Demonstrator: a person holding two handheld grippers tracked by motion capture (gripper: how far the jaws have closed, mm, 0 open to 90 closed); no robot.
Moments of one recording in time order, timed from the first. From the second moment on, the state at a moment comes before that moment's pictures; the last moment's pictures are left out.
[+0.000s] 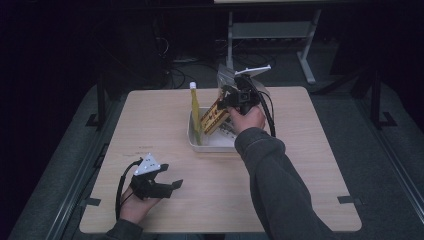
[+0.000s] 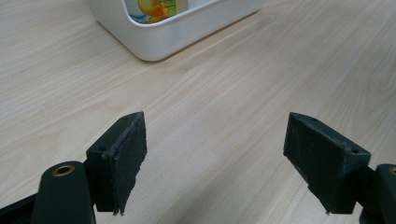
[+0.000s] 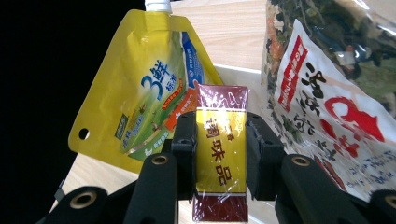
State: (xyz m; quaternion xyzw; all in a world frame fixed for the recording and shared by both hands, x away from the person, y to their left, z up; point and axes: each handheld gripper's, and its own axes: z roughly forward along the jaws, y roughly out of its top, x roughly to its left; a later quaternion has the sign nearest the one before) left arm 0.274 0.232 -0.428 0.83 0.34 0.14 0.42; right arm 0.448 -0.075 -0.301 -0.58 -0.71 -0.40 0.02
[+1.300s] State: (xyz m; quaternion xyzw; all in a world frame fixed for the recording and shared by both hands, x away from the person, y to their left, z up) left arm 0.273 0.235 -0.427 0.82 0.34 0.13 0.43; right arm 0.457 -0.043 -0.321 -0.62 -0.69 -0.38 -0.03
